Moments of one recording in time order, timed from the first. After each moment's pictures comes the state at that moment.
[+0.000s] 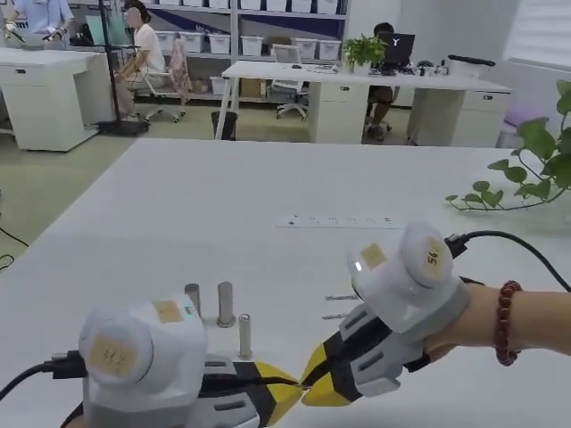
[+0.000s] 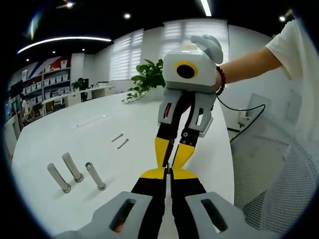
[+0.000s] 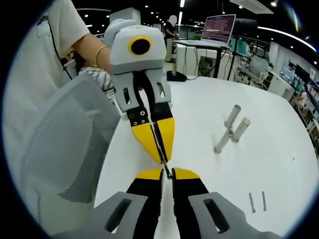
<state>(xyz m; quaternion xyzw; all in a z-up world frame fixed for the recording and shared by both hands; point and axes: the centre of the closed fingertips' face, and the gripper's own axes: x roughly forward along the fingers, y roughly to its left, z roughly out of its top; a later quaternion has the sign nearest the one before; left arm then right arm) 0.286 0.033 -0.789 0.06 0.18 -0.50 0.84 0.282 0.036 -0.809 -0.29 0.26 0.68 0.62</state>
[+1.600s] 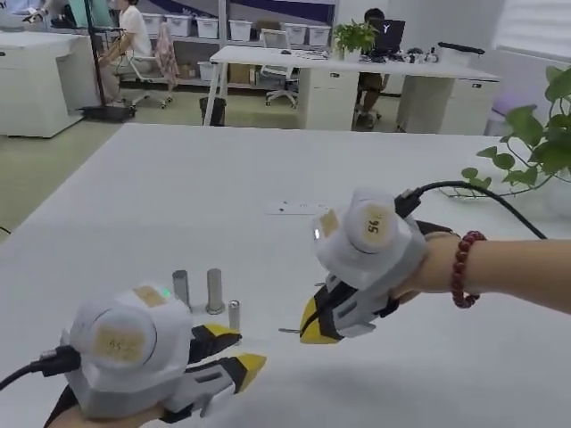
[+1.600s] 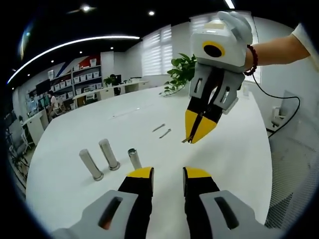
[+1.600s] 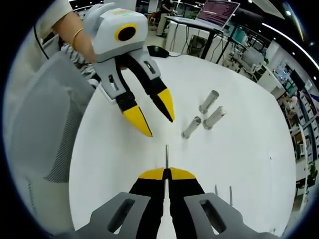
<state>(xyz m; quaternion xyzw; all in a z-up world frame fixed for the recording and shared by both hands) 0.337 0.081 -0.810 0.08 0.19 -0.35 0.91 0.341 0.025 -0.810 -0.42 0.29 0.60 0.62</state>
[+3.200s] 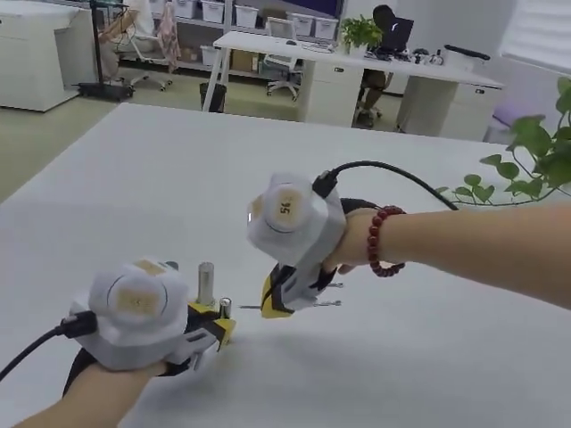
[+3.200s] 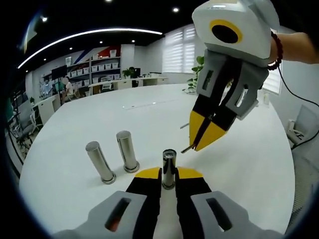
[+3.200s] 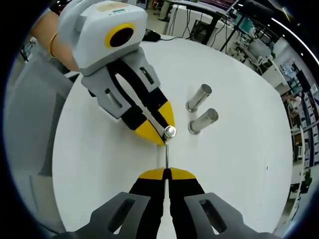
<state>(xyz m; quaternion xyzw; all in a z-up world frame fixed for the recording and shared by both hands) 0.393 0.096 -0.834 0.04 0.21 -0.29 0.93 0.387 0.059 -0.828 -0.48 0.32 0.57 0.58</state>
